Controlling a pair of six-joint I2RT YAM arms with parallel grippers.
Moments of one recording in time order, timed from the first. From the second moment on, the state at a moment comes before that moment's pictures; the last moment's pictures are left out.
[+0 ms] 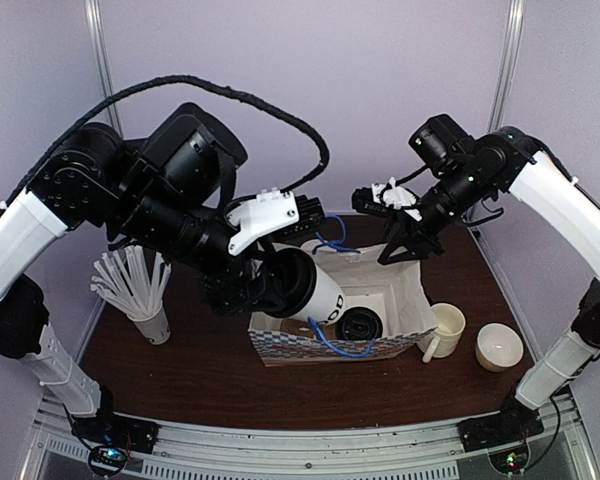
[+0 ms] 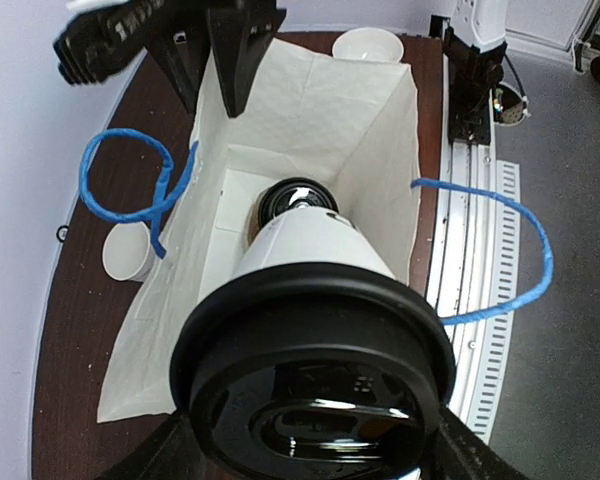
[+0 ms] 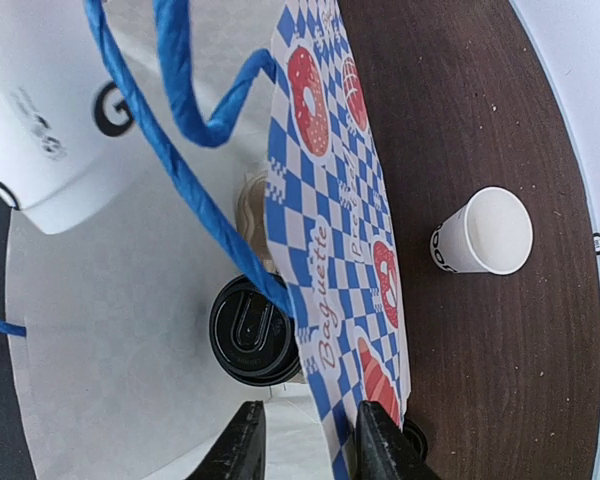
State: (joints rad) left arm -1.34 1.58 2.10 -1.34 -0.12 0.13; right arm 0.70 1.58 1.86 -1.33 -0.38 -0.72
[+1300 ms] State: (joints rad) left arm -1.60 1.85 1.93 -1.39 -0.68 0.29; right arm 0.77 1.46 1.73 -1.37 -0.54 -0.66
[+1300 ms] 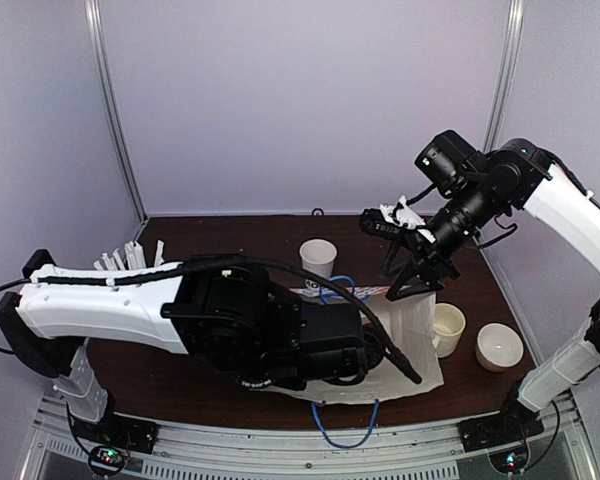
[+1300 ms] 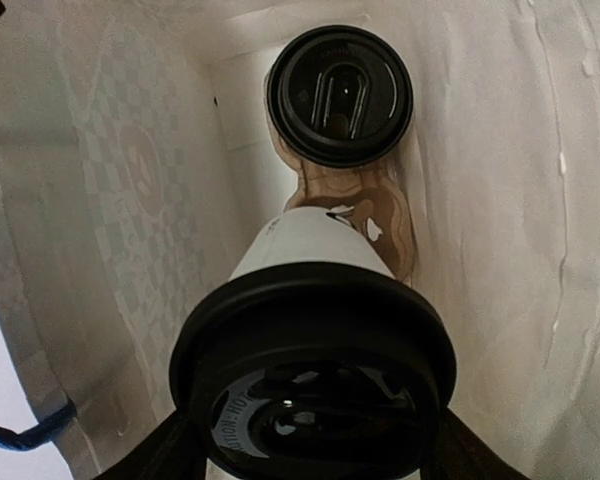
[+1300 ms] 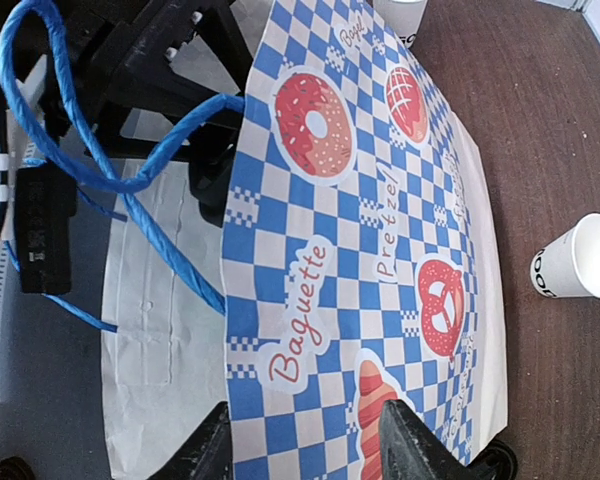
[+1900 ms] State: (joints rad) left arm -1.60 1.87 1.82 -1.31 -0.79 0.39; right arm 0.77 1.50 1.78 -1.43 -0.60 -0.71
